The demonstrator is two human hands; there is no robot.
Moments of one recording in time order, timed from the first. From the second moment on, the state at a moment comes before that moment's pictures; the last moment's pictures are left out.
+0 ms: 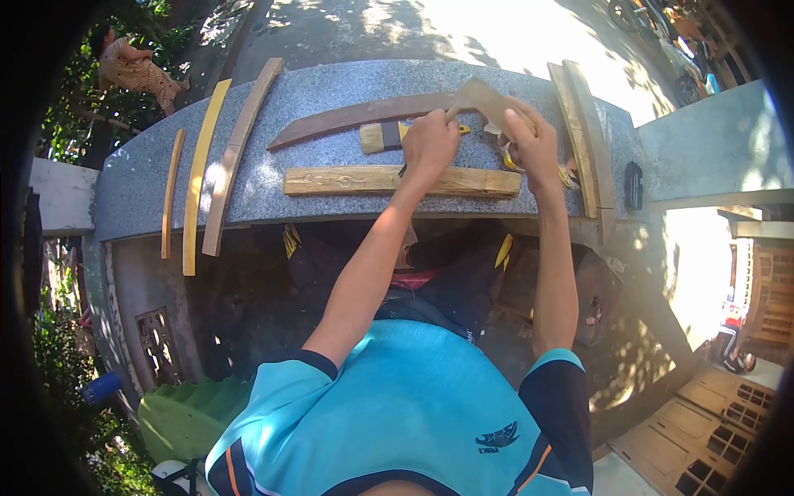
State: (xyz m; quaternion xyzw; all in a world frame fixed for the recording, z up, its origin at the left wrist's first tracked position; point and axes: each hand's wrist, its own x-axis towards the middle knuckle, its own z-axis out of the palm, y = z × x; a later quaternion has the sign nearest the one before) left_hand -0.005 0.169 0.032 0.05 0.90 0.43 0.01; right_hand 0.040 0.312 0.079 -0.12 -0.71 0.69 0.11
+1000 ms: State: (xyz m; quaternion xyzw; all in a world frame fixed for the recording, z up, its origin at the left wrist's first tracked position) left_hand 0.048 0.106 0.014 0.57 0.74 0.36 0.00; right_hand 0.198 0.239 0.001 -0.05 -0.76 0.63 0.13
